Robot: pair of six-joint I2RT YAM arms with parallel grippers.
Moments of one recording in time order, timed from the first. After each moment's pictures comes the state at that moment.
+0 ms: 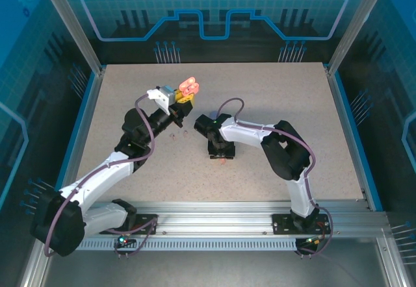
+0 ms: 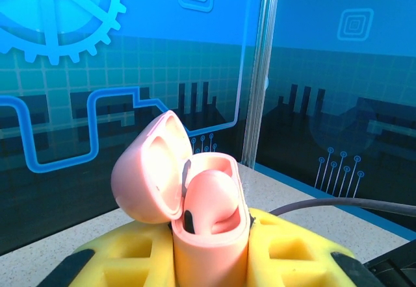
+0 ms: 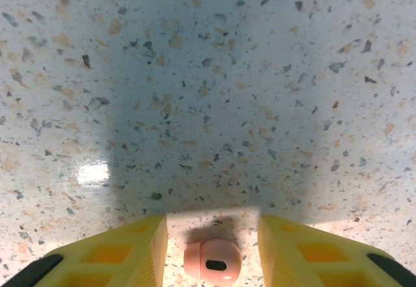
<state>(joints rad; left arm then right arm) -0.42 1.13 0.68 0.62 0.27 -0.12 0.82 2.05 1.47 -0.98 0.11 0.92</state>
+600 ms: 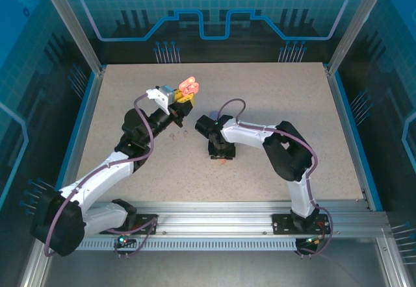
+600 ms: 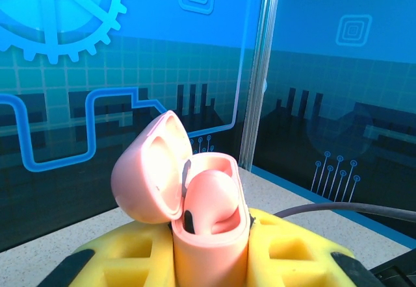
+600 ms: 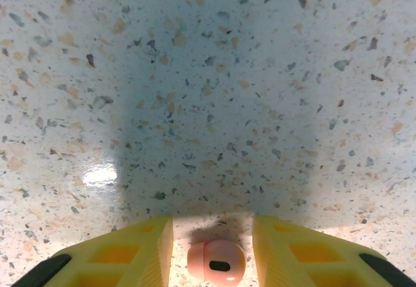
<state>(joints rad) -0.42 1.13 0.68 0.62 0.27 -0.14 0.82 2.03 1.43 -0.94 0.10 0.92</state>
